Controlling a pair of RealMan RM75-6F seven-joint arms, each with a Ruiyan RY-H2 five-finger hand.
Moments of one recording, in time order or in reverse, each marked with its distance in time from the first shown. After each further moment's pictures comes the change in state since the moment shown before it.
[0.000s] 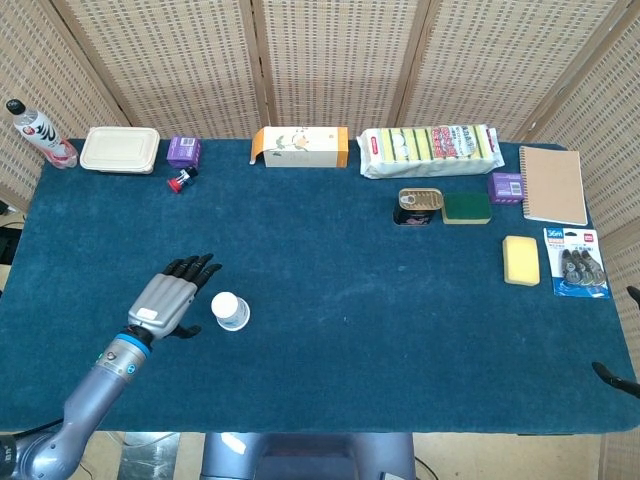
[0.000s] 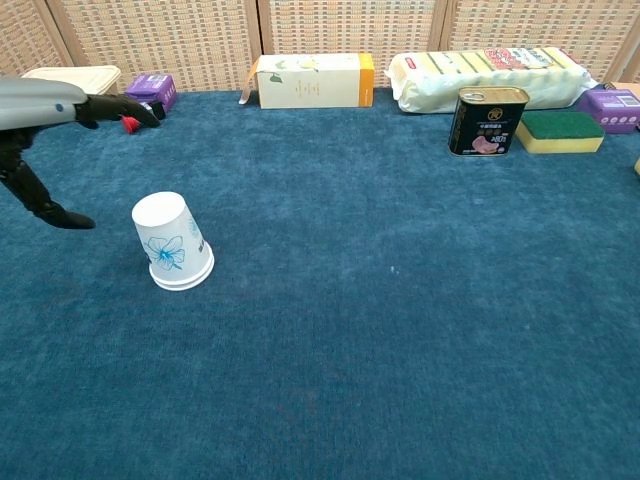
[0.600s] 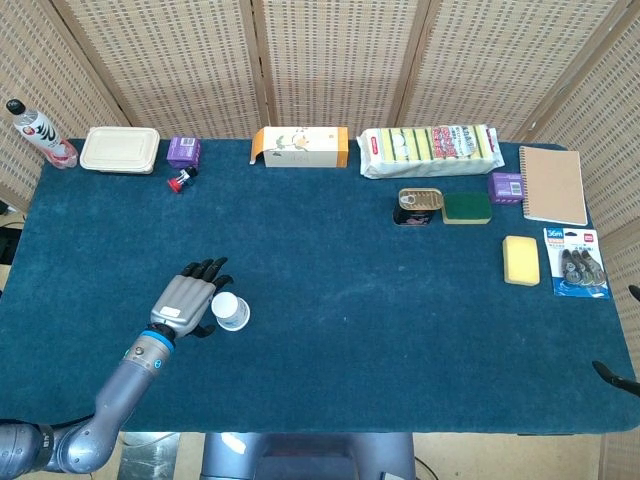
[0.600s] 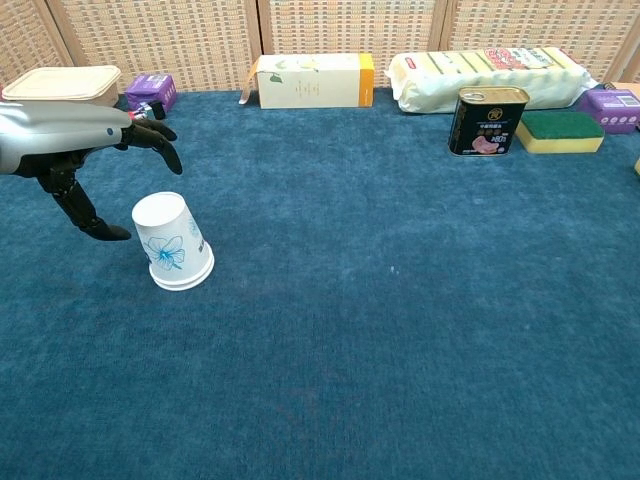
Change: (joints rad) left arm -0.116 -0.107 0.011 0.012 -0.225 0.068 0.126; right arm 0.003 0.011 0.000 0.006 -0.002 -0.011 0.042
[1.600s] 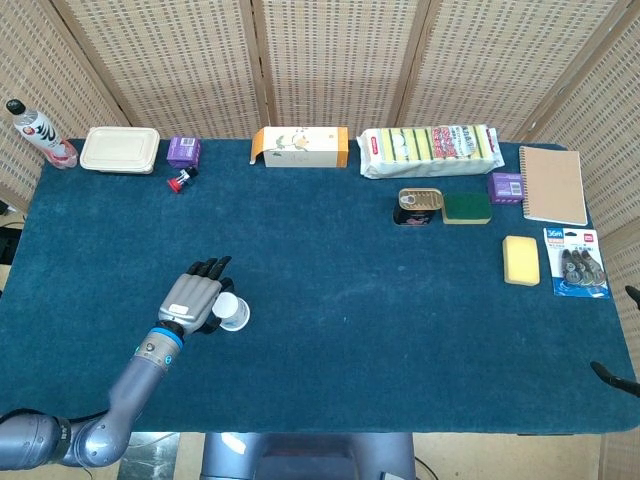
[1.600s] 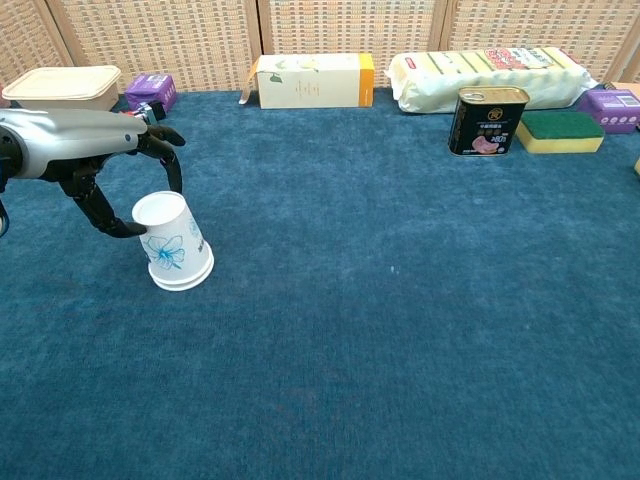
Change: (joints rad) left arm -0.078 -0.045 0.035 0.025 -0.074 0.057 0.000; right arm 0.005 0.001 -0.005 0.003 -0.002 -0.010 0.008
